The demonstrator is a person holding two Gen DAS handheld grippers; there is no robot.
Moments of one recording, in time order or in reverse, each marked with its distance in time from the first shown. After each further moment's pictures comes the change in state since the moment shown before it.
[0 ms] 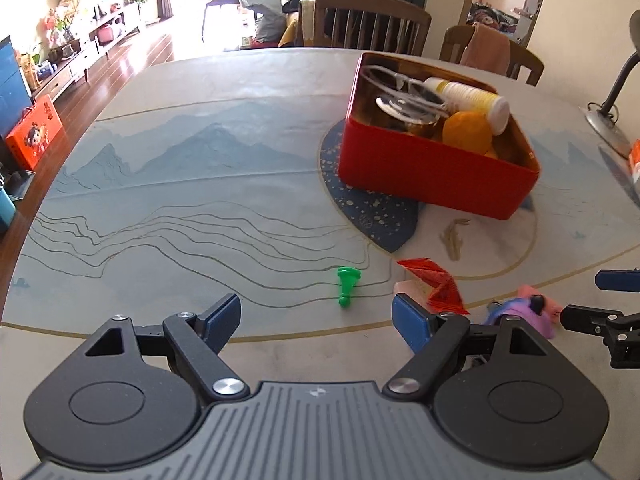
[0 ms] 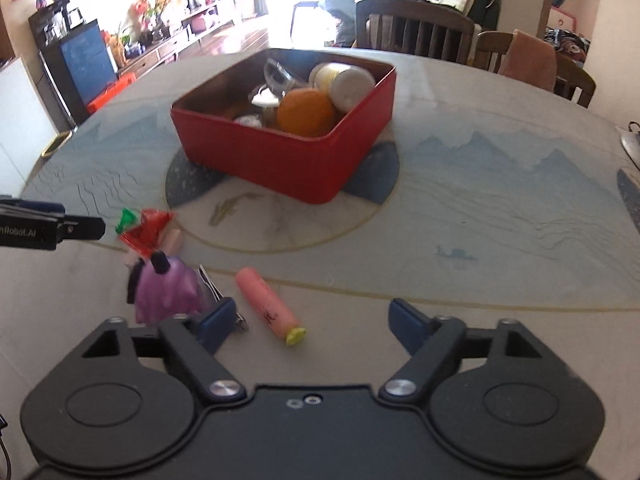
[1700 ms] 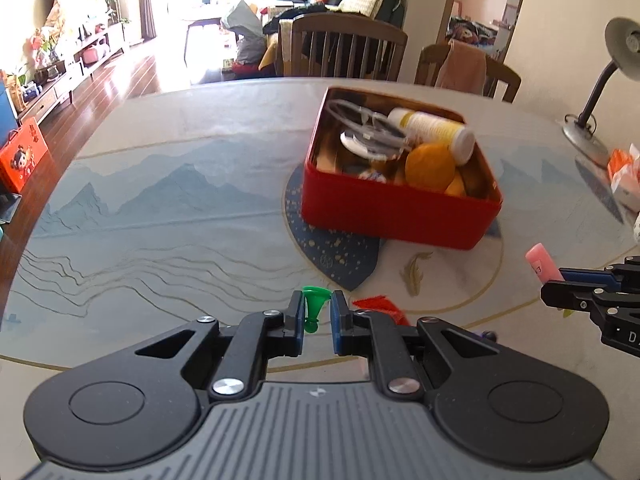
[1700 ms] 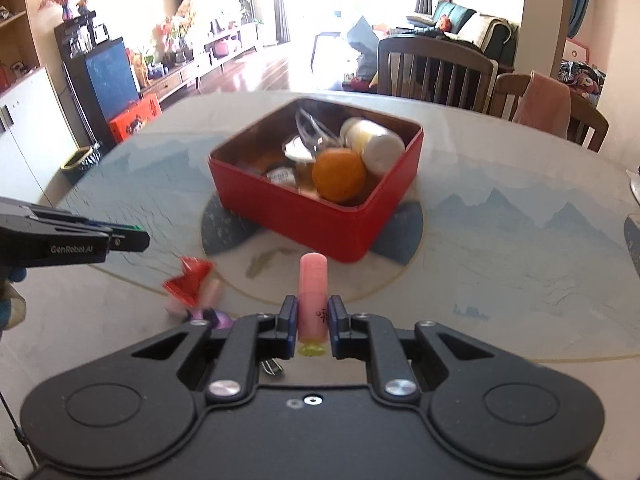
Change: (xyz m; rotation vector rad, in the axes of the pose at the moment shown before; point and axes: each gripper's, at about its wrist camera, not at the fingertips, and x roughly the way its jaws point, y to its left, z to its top) left arm -0.024 -0.020 0.022 0.030 -0.069 -0.050; right arm -0.042 0.018 0.031 -0.028 -0.121 0.040
